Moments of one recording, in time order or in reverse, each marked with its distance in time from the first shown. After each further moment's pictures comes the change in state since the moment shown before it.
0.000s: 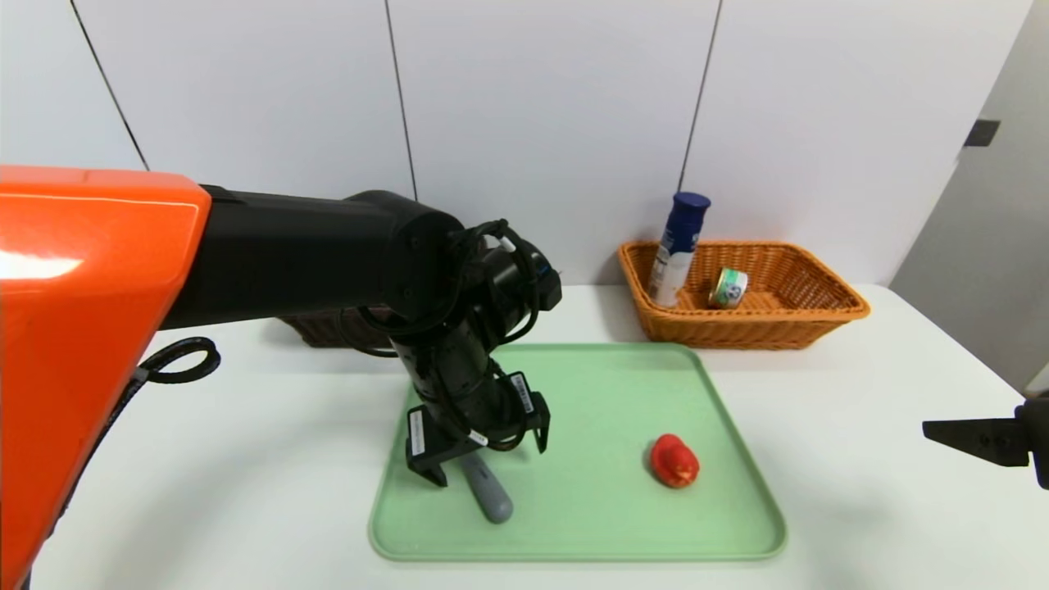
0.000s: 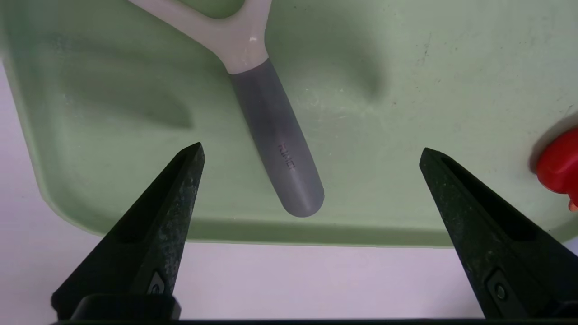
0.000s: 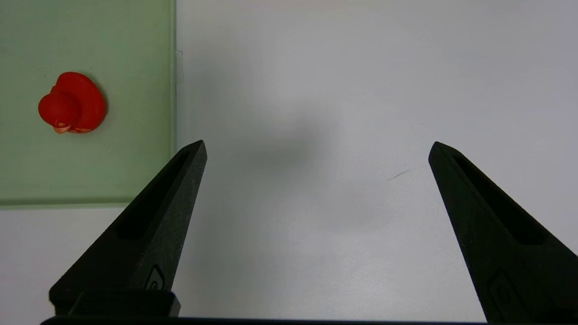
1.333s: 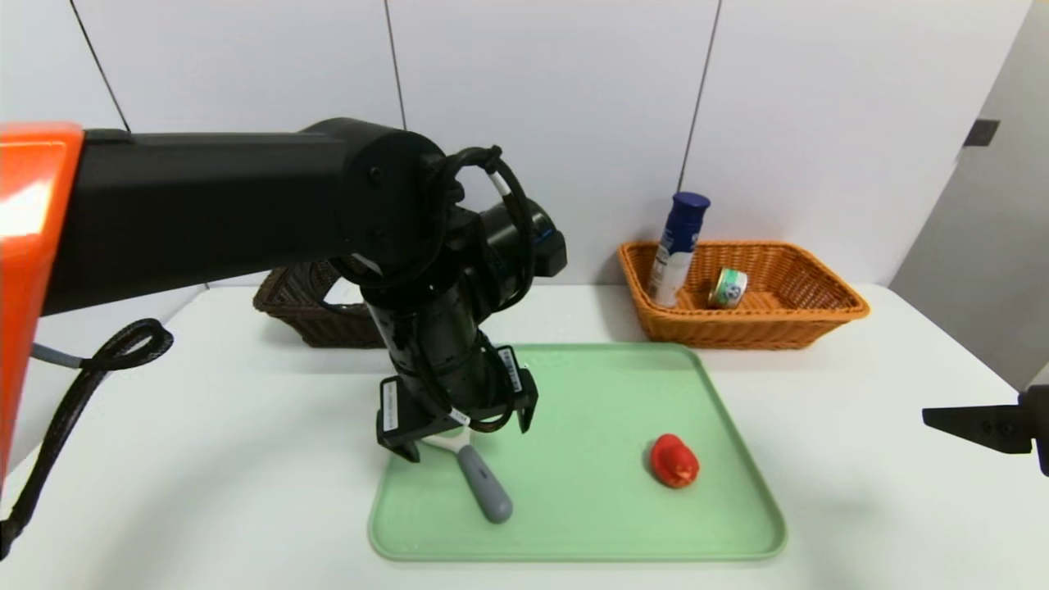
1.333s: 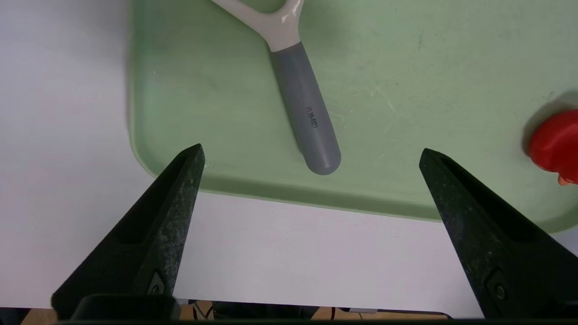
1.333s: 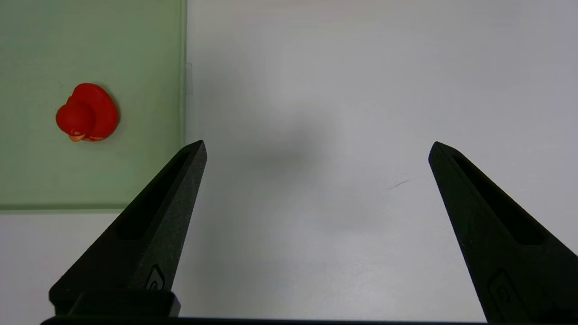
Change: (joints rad) left arm -0.032 -0.029 -0.169 0.210 0.125 -0.011; right arm 0.007 0.001 -0.028 0.002 0.006 0.001
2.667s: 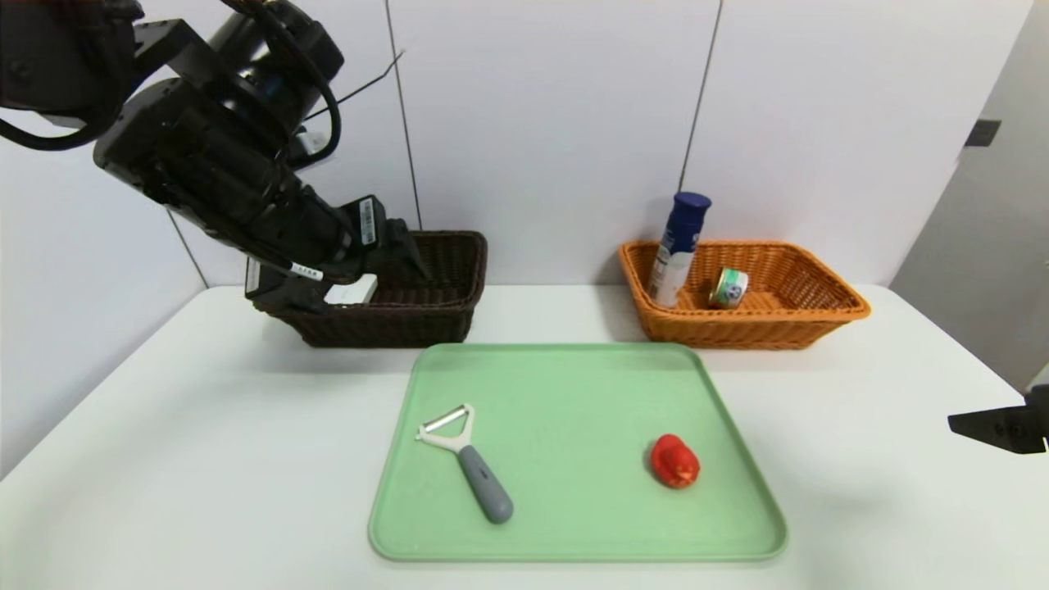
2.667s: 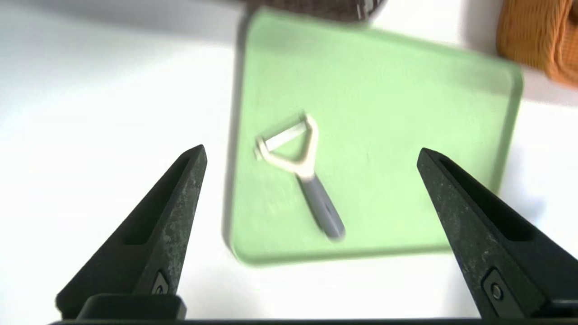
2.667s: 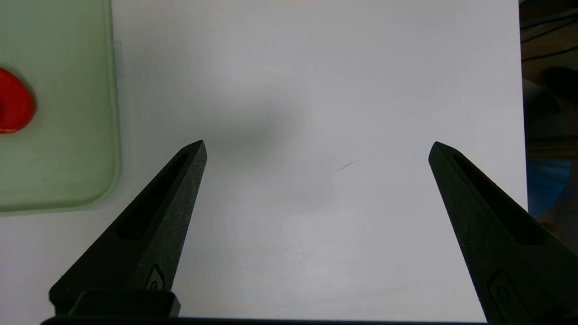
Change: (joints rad) left arm 0.301 -0.248 -0.004 -0.155 -0.067 0.357; right arm -0.007 0.052 -0.087 0.126 -0.136 -0.056
